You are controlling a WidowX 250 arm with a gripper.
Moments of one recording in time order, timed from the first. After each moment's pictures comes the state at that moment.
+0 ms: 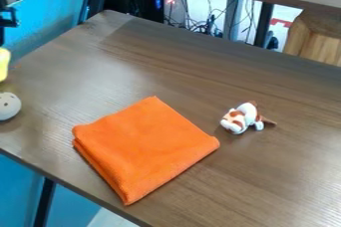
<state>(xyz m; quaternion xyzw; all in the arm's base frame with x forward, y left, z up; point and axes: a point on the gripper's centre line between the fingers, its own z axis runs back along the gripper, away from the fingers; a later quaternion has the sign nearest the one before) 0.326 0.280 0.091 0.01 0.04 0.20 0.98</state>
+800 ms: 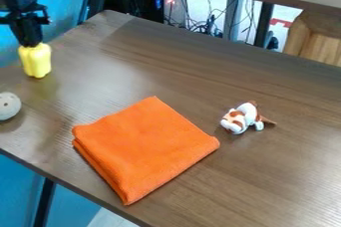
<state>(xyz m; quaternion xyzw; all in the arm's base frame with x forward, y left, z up) 0.370 0.240 0.083 -0.04 -0.04 0.11 0.99</state>
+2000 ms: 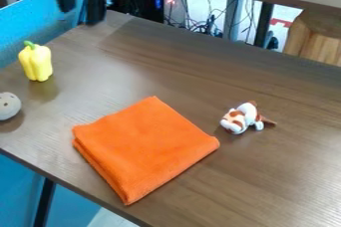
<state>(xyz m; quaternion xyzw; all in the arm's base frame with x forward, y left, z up) 0.373 0.124 0.153 0.08 -0.05 -0.05 0.99</state>
